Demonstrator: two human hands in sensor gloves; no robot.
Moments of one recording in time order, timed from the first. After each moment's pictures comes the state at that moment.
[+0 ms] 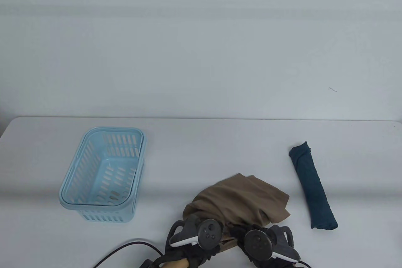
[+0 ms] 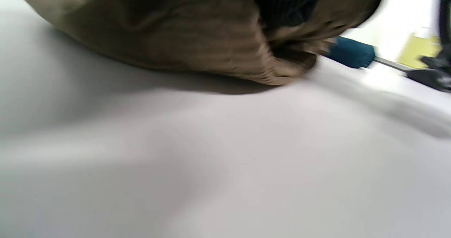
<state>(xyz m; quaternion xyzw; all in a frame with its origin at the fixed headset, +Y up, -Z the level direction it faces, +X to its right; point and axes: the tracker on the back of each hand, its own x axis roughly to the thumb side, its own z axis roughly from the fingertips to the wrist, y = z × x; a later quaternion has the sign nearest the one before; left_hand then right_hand) -0.041 -0.759 -0.320 -0.14 -0.28 0.08 0.95 0.145 -0.737 -0.290 0.27 0.00 0.96 0.11</state>
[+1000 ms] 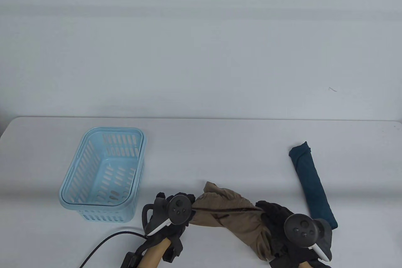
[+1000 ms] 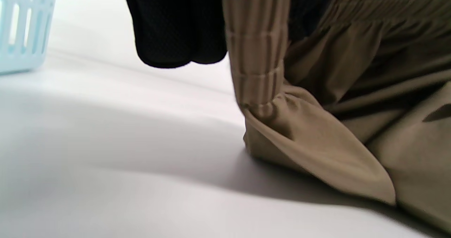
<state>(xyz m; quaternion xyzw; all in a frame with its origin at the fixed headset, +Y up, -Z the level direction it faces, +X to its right) -0.109 -0.718 -0.358 0.03 -0.15 0.15 0.98 0.216 -0.684 -0.303 0.11 -0.10 0.94 0.30</state>
